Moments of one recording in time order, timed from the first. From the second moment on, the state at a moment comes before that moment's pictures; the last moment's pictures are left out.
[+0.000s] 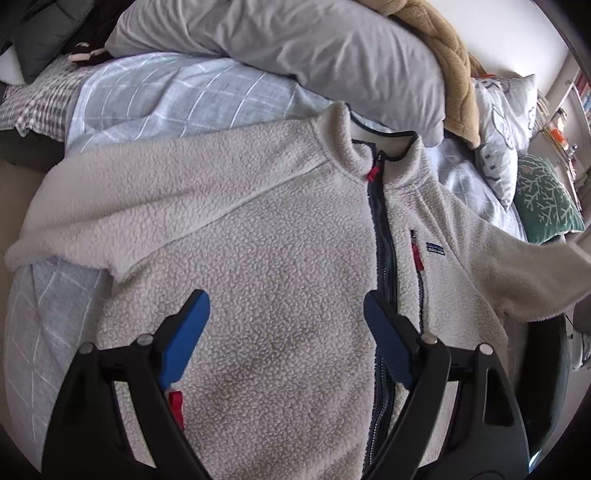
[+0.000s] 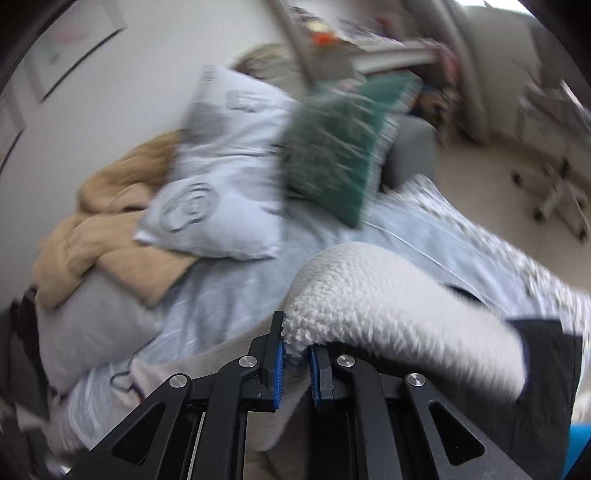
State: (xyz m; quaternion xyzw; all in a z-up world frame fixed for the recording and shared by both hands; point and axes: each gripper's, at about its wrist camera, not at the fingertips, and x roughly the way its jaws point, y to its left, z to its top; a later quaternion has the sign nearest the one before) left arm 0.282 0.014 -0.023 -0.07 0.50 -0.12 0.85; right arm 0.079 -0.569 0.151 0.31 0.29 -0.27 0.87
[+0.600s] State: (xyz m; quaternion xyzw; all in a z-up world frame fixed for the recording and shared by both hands) left arm 0.278 0.021 -0.024 -0.07 0.48 -0.16 0.86; right arm 0.220 -0.264 0.132 0.07 0.37 -0.05 0.93
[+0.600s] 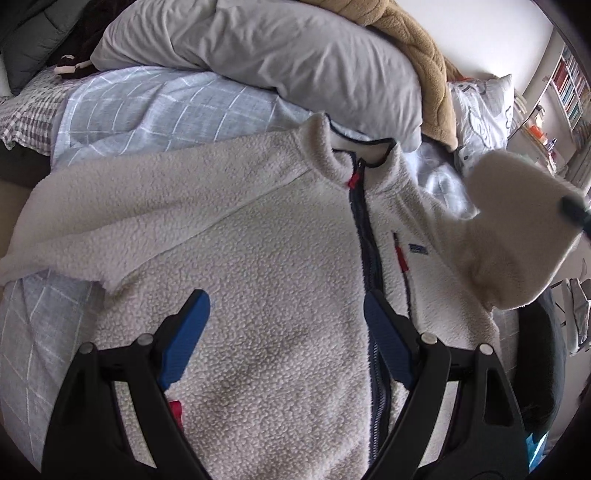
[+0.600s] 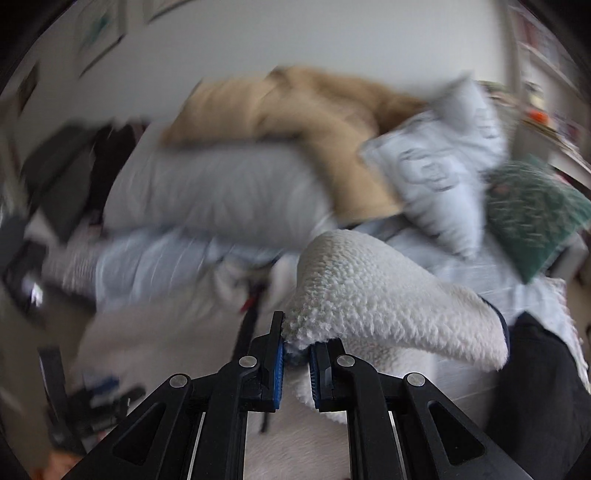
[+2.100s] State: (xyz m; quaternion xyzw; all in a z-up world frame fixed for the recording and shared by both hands) left arm 0.237 -0.167 -0.057 0.21 0.44 -0.21 0.85; right arm 0.161 -0.366 -0.046 0.27 0.47 -0.07 0.84
